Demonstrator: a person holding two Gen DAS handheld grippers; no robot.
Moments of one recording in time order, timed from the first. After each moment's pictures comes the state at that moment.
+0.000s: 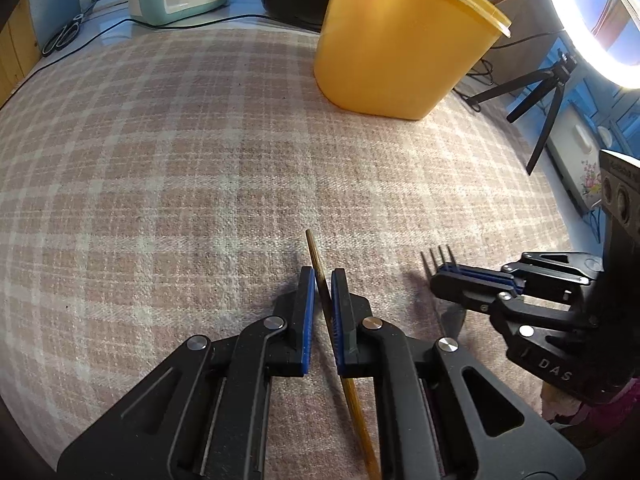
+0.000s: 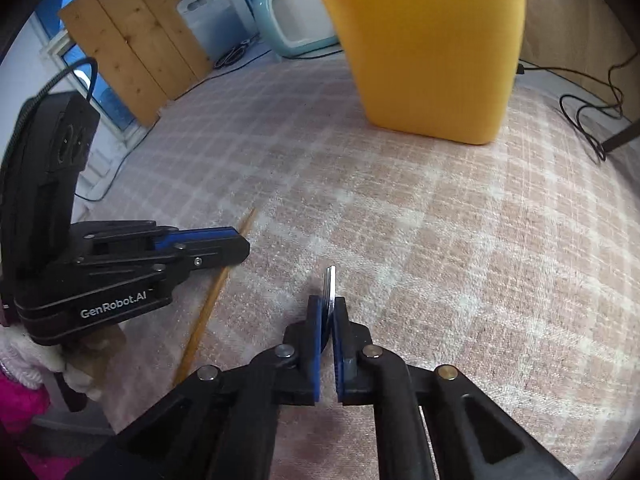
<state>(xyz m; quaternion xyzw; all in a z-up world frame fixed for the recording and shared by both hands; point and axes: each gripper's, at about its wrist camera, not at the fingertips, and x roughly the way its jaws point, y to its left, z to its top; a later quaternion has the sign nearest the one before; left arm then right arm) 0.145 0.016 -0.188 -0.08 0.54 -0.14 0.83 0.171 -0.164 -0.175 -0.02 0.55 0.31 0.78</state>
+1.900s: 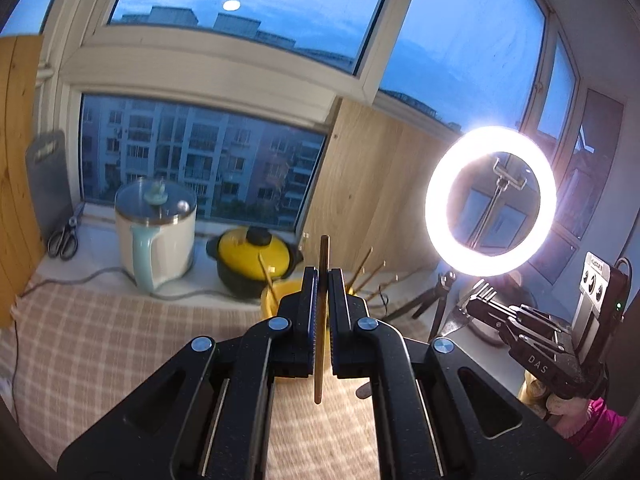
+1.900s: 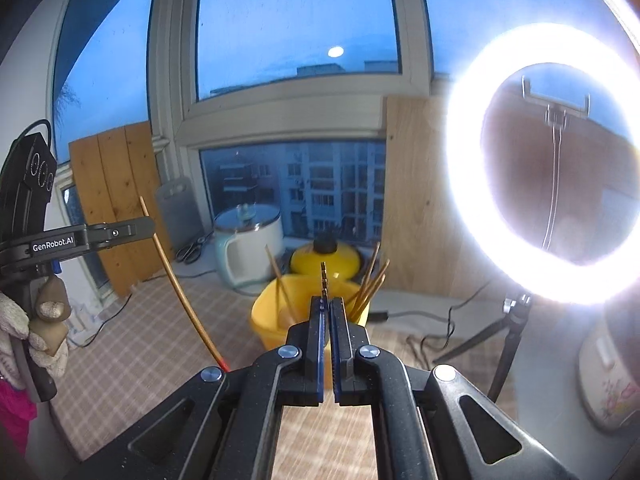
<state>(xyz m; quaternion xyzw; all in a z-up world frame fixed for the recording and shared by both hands) 0.172 0.049 0.067 -0.12 0.25 -0.21 0.94 0.172 -0.237 0.052 -0.01 0.26 0.19 0.95</state>
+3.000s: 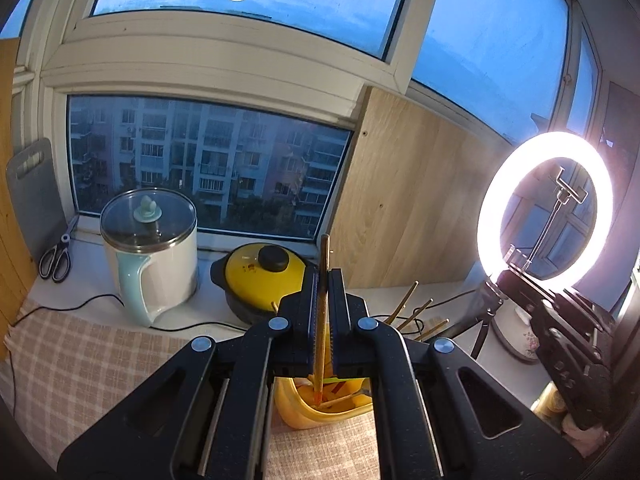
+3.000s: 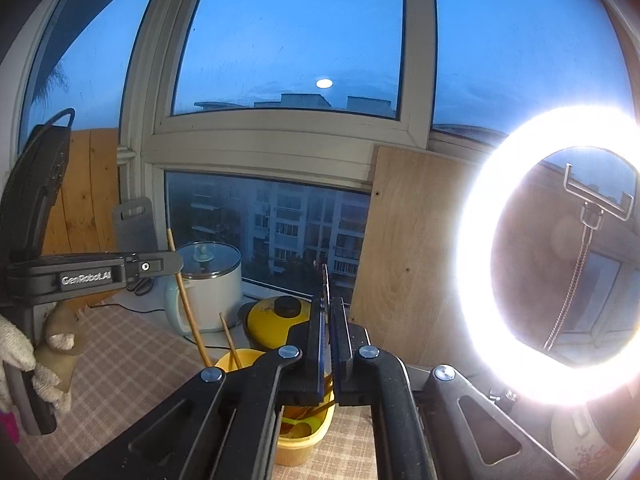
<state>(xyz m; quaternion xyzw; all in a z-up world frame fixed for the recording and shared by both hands) 0.261 0.031 0.045 -0.11 0.27 -0.18 0.94 0.232 -0.196 0.059 -0.09 0.19 0.12 0.97</state>
